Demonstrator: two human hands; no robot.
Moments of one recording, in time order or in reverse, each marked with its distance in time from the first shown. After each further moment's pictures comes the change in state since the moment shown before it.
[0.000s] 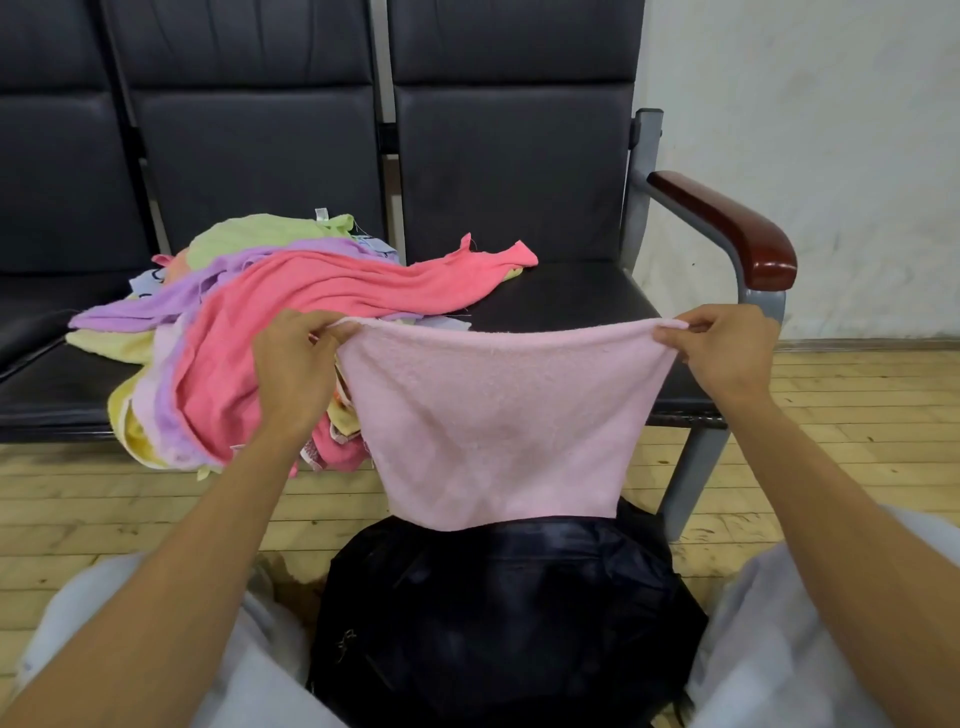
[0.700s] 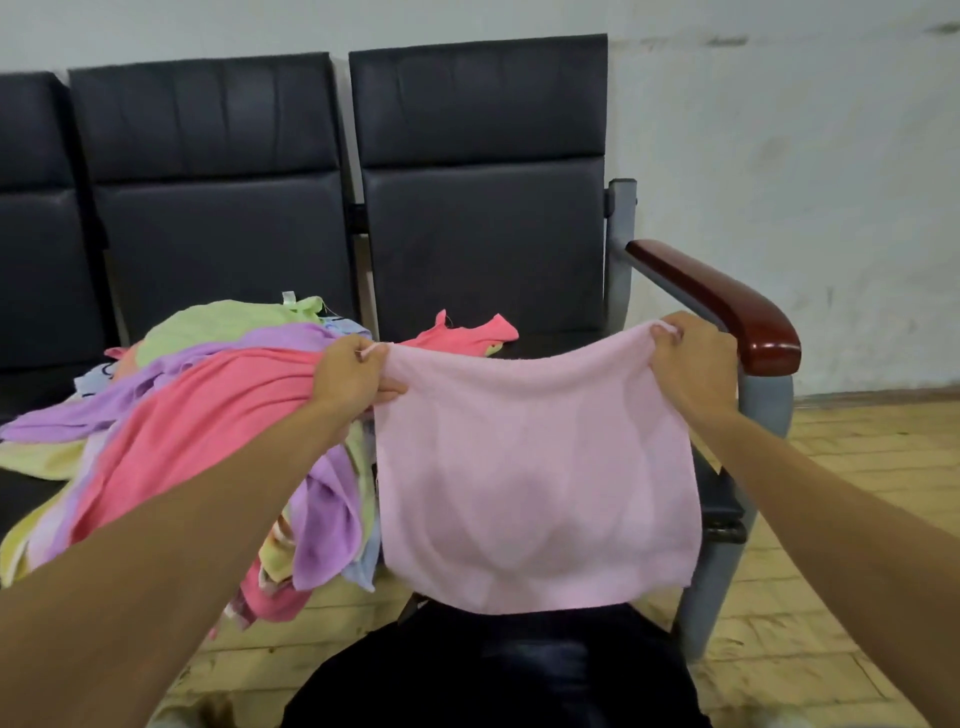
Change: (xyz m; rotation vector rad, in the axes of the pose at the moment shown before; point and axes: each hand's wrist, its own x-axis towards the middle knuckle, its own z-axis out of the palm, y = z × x) left_hand 0.106 0.027 0.131 -0.384 -0.294 -0.404; right_hand 0.118 0.010 0.045 0.045 0.106 -0.067
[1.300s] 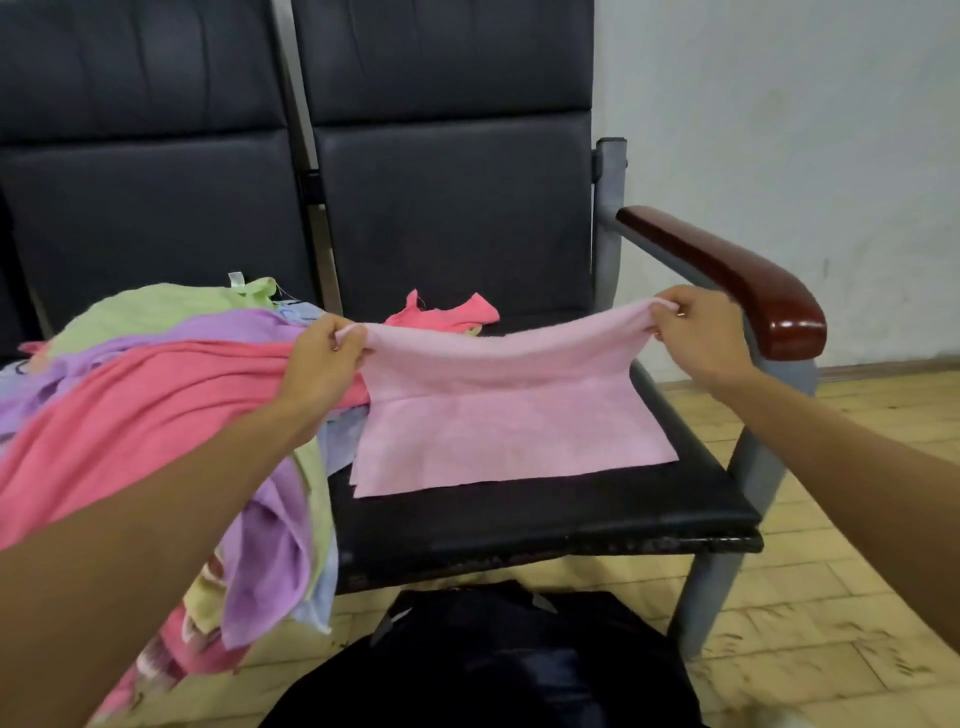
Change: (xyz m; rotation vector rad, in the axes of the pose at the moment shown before) left_hand 0.043 -0.030 0.025 0.056 -0.041 0.138; right_hand 0.050 0.039 0.026 0.042 -0.120 -0.027
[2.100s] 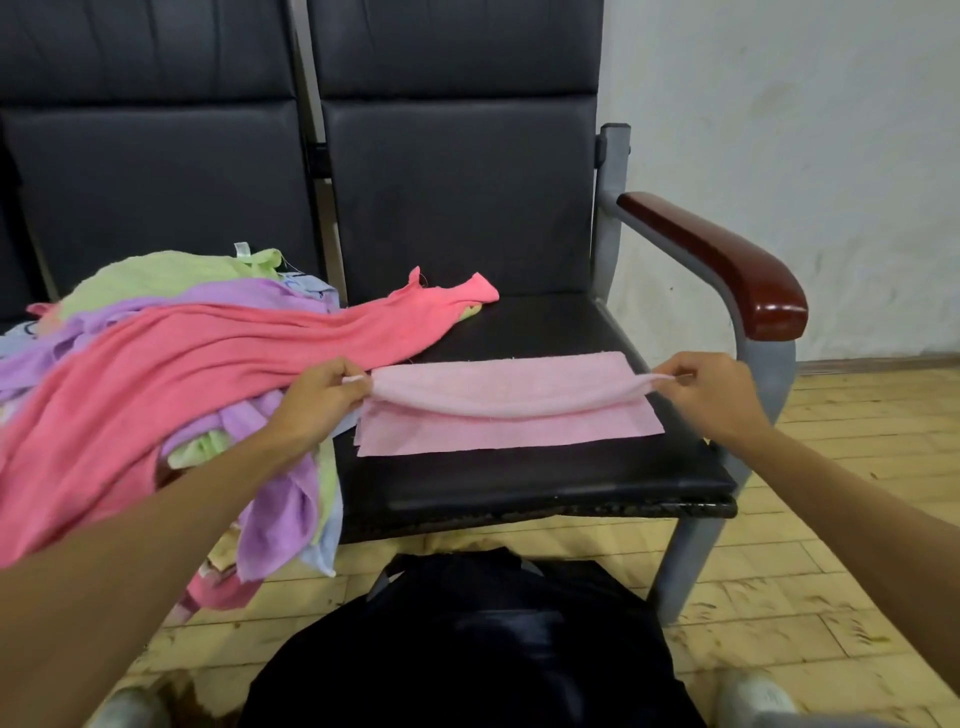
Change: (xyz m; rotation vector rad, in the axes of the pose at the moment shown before) left_hand -0.055 -0.030 -0.020 0.066 -0.153 -0.135; right_hand -0.068 0.036 -0.013 -0.195 -0.195 -0.008
